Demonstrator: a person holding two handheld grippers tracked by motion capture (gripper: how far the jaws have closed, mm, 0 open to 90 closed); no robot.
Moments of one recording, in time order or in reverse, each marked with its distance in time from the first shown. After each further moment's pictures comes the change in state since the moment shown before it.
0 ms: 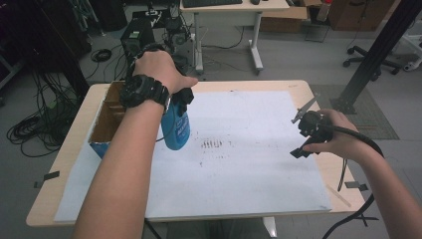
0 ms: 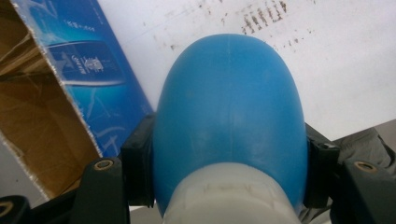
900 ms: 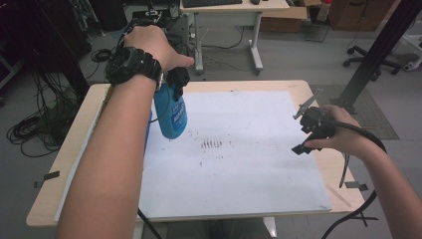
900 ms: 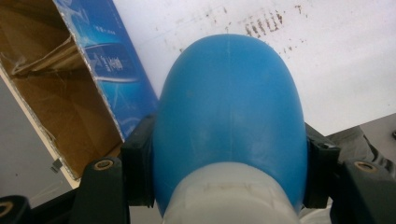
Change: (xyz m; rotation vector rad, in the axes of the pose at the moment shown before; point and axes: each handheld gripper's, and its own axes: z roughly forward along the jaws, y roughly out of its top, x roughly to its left) left arm 0.014 0.002 -0.038 -0.009 -0.014 -0.040; right arm -0.005 0.004 -0.009 -0.009 -0.002 -0.003
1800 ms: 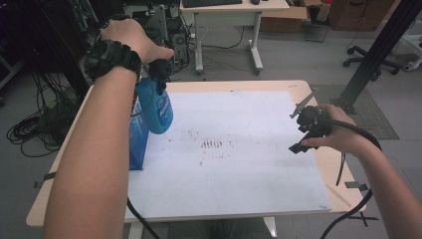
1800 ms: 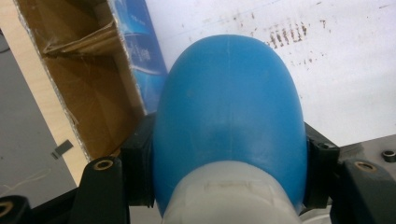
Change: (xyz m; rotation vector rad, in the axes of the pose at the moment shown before) left arm 0.045 -0.007 -0.004 -0.020 -0.009 -0.117; right arm -0.003 0.007 0.007 0.003 0.013 -0.005
